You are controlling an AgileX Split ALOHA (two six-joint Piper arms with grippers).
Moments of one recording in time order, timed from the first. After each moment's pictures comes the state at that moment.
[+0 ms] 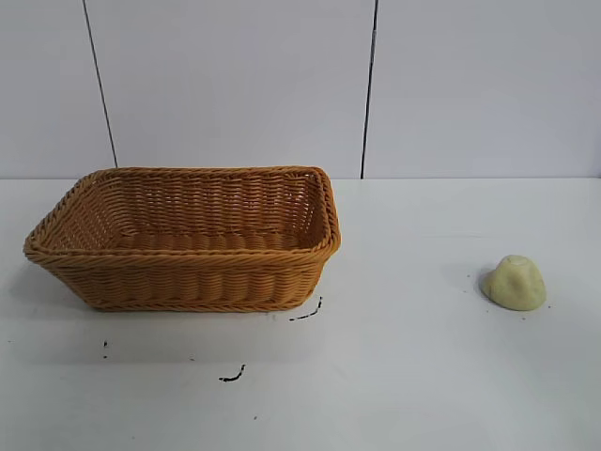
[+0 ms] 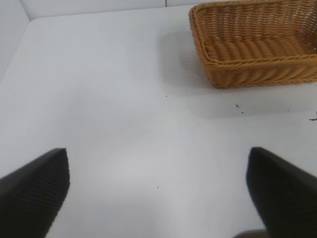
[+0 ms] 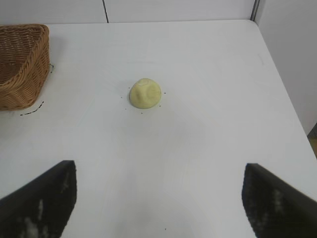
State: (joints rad) left arm 0.00 -0.01 -0.50 0.00 1.07 0.08; right arm -0.04 0.00 -0.49 0.02 1.03 -0.03
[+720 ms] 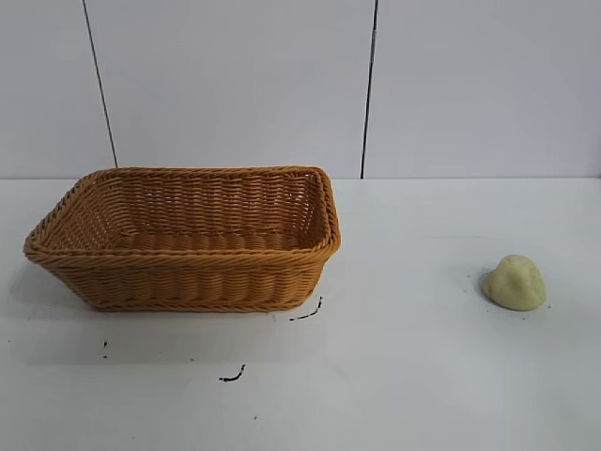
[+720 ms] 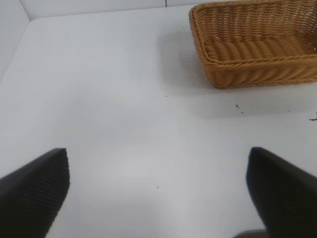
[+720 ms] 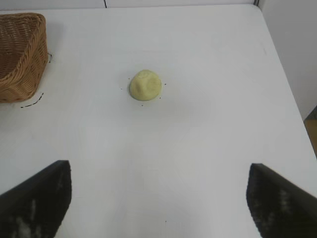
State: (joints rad) left arm 0.00 -0.01 -0.50 0.00 1.07 0.08; right arm -0.04 0.35 -0.67 0.02 1.03 -0.03
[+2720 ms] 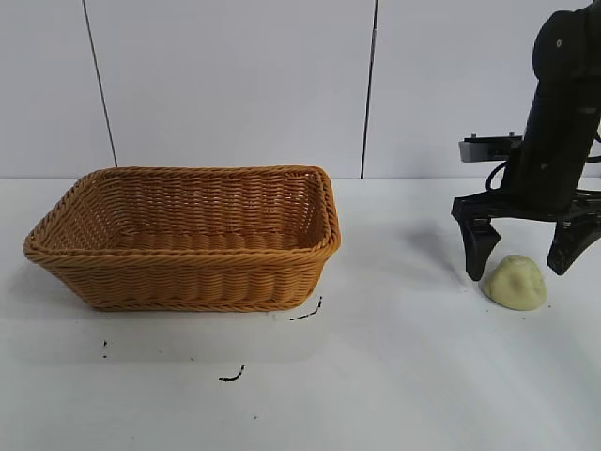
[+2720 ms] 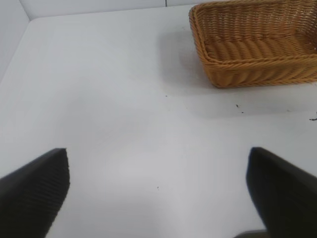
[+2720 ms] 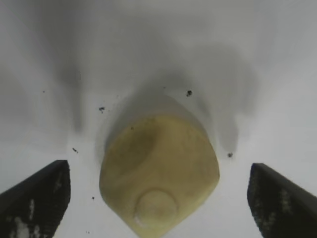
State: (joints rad) left arm 0.00 -0.01 -0.50 0.00 1.07 0.08; right arm 0.08 2.18 -1.49 0.00 0.86 -0.06
